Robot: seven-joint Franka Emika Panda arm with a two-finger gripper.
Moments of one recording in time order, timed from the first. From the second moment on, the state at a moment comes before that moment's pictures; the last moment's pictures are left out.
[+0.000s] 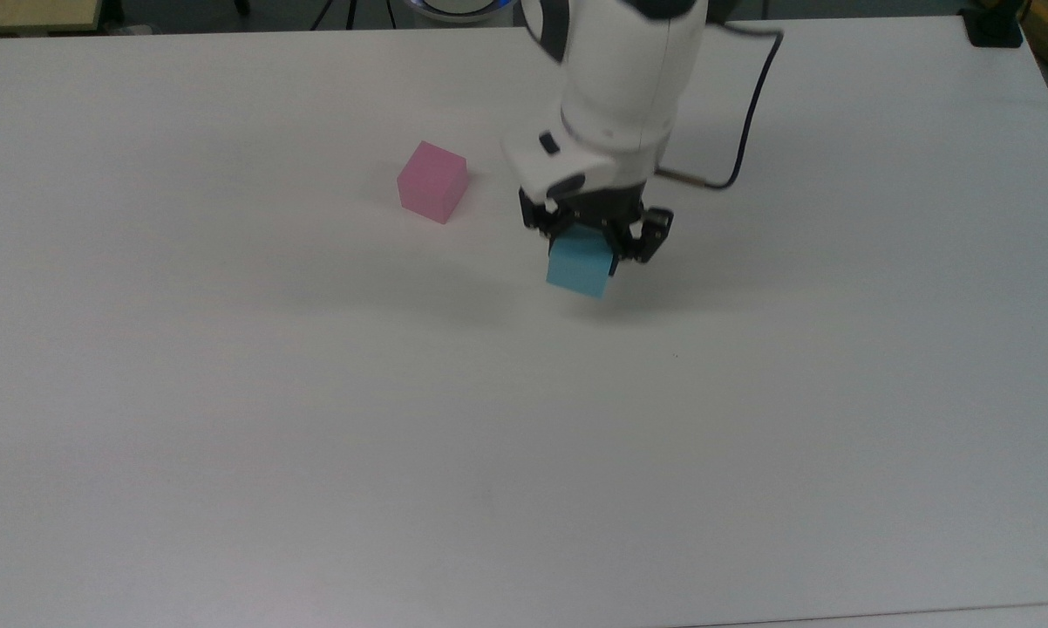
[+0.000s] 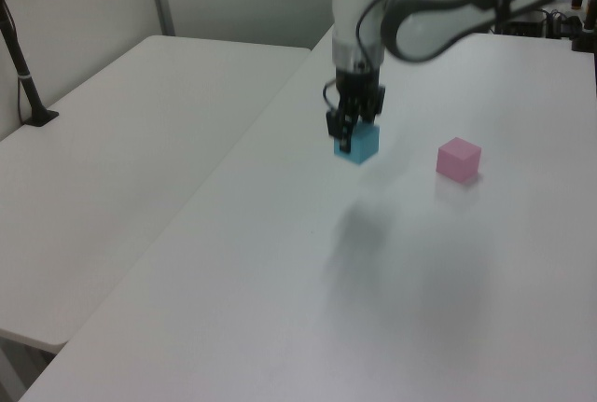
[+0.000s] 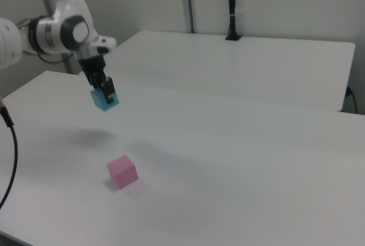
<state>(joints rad) 0.27 0.40 0.01 -1.47 -0.07 1.93 0.61</state>
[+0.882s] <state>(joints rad) 0.19 0.03 0.00 -1.71 -0.06 1.77 0.47</state>
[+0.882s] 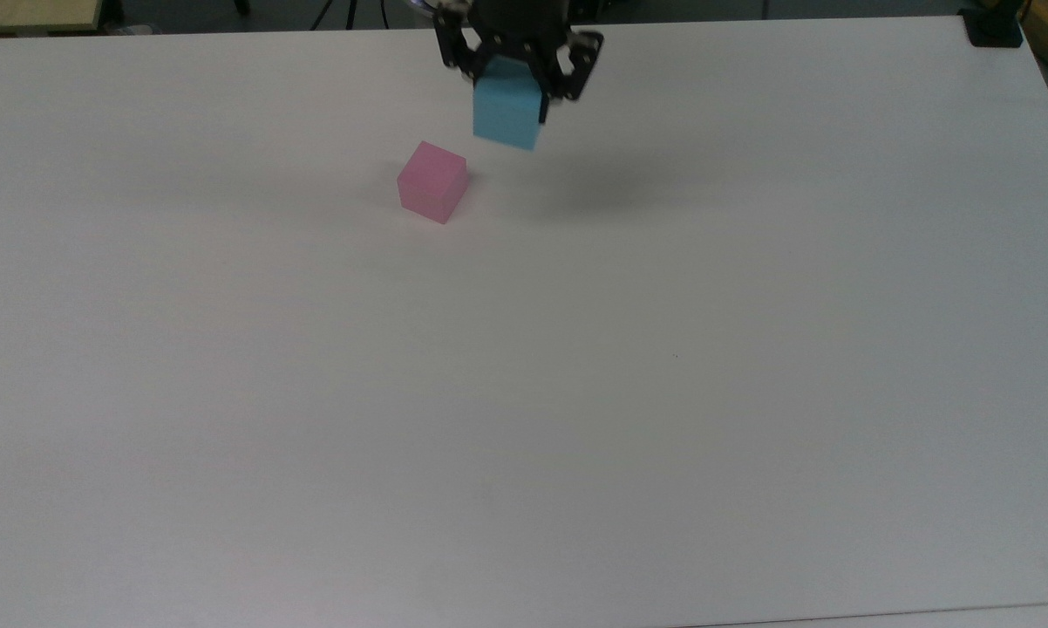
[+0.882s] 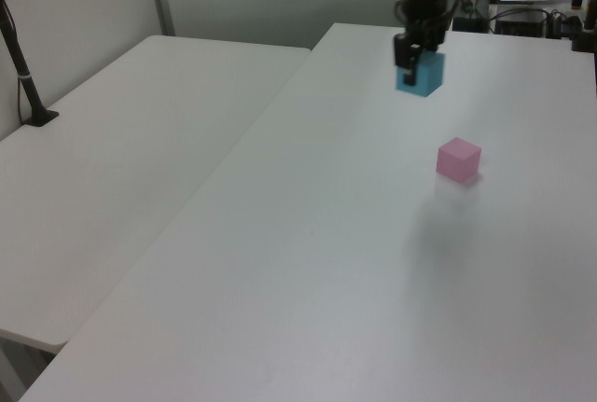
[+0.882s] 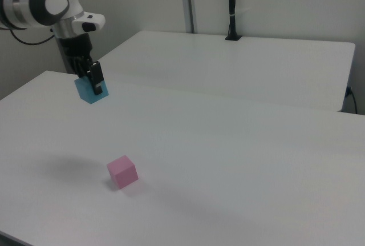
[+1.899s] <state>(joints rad) 0.01 -0.25 -0.01 -2.17 -0.05 1.92 0.39</state>
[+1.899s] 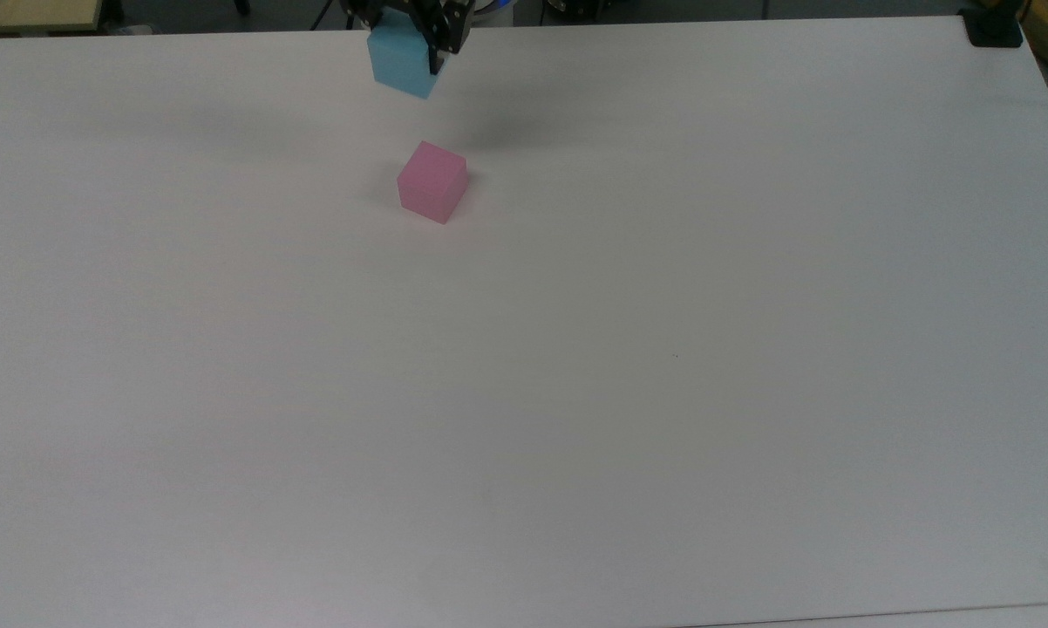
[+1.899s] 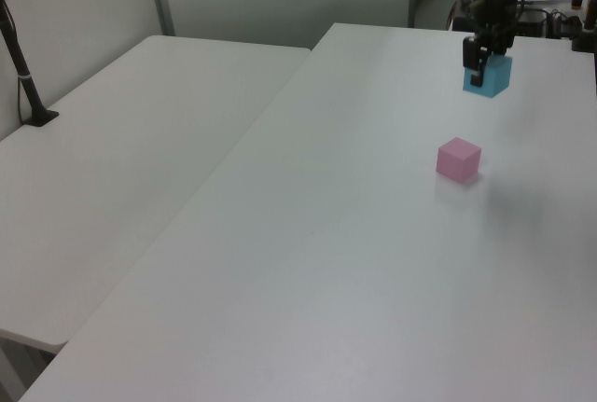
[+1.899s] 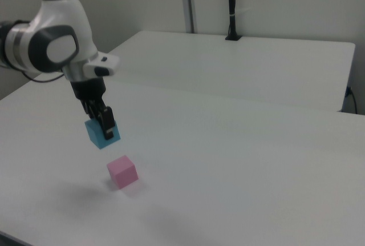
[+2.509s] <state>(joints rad) 0.02 -0.22 -0.01 -2.39 -0.05 2.27 0.39</state>
